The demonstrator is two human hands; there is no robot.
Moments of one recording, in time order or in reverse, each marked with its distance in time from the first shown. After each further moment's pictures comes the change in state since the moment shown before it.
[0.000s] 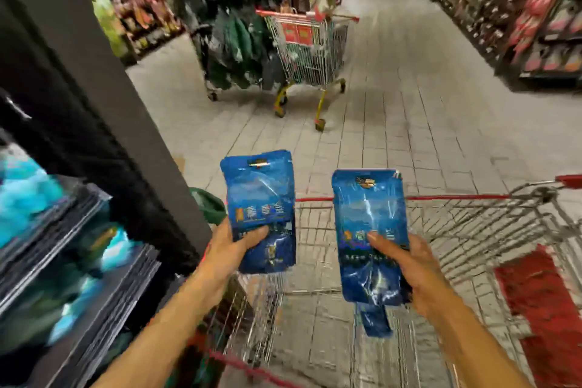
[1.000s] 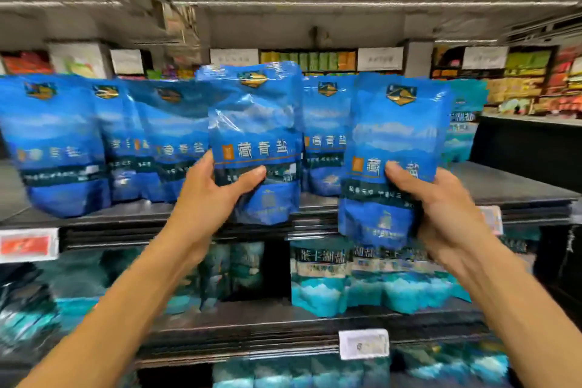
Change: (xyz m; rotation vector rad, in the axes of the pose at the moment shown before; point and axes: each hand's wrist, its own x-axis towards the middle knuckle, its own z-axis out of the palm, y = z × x) left_hand -0.461 0.241 -0.306 0.390 1.275 0.684; right_hand -0.236 -0.179 0.514 0.274 -1.395 -0.299
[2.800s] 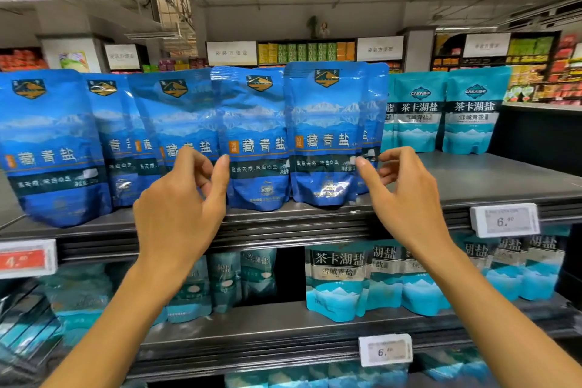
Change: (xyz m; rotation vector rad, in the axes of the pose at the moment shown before) left_hand -0.002 -0.014 -0.036 0.984 0.427 0.411; right_hand 0.034 0.048 0.036 -0.960 0.270 -0.383
